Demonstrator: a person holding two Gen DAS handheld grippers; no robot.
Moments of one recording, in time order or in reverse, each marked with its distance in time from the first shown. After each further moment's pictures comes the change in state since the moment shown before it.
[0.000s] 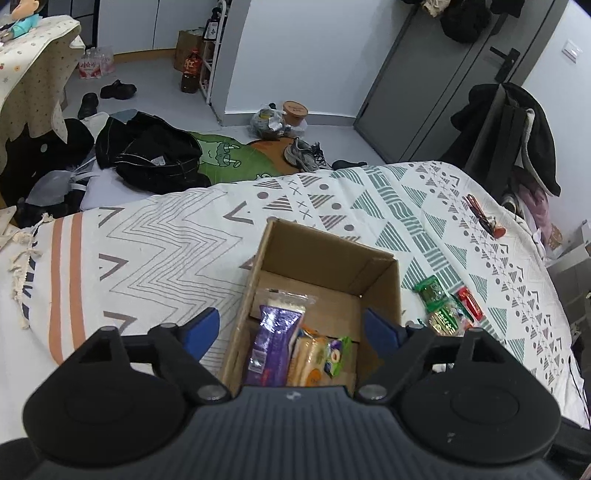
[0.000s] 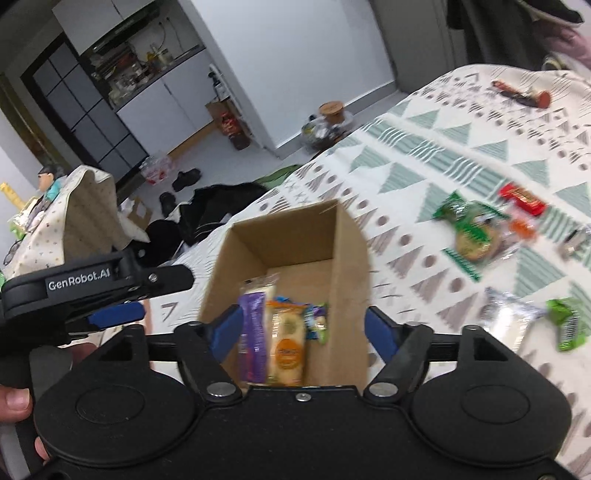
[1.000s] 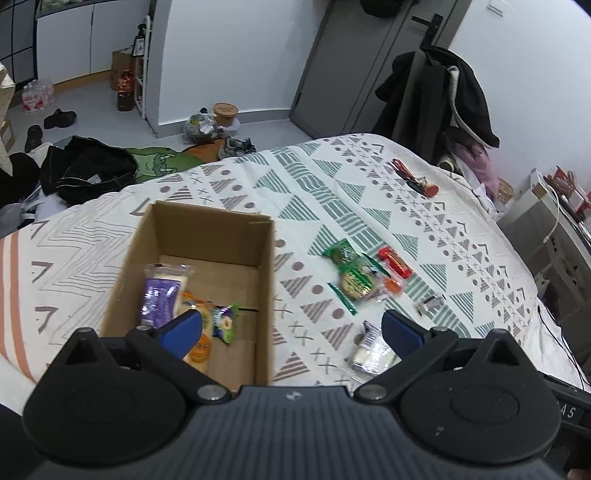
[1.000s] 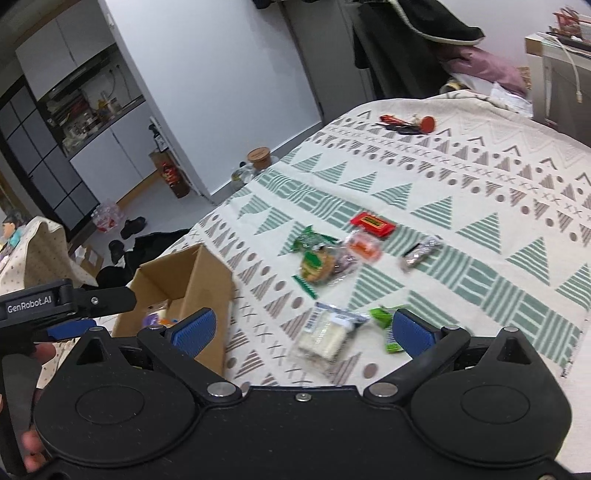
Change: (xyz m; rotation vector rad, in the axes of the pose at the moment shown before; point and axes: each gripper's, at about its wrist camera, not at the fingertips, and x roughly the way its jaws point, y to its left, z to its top) left arm -0.014 -0.103 -0.046 0.157 -0.005 -0.112; right arm -0.090 -0.122 -0.016 0.081 -0.140 -0.154
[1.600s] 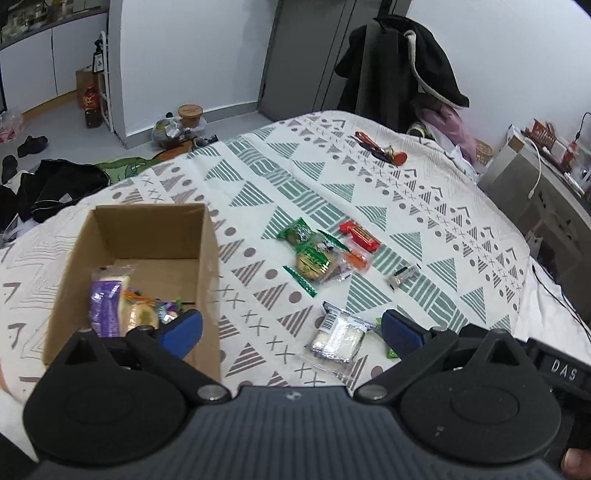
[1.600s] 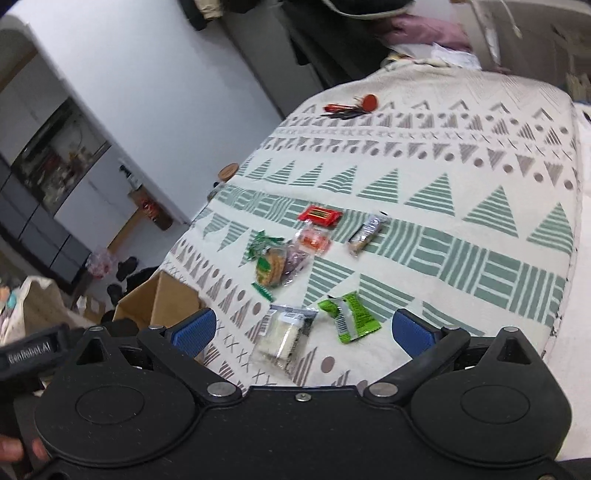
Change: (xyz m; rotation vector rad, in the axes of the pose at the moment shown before) left arm 0.025 -0.060 -0.019 0.126 0.030 -0.017; right arm 0.003 -0.071 -0.014 0.223 -0.014 0.006
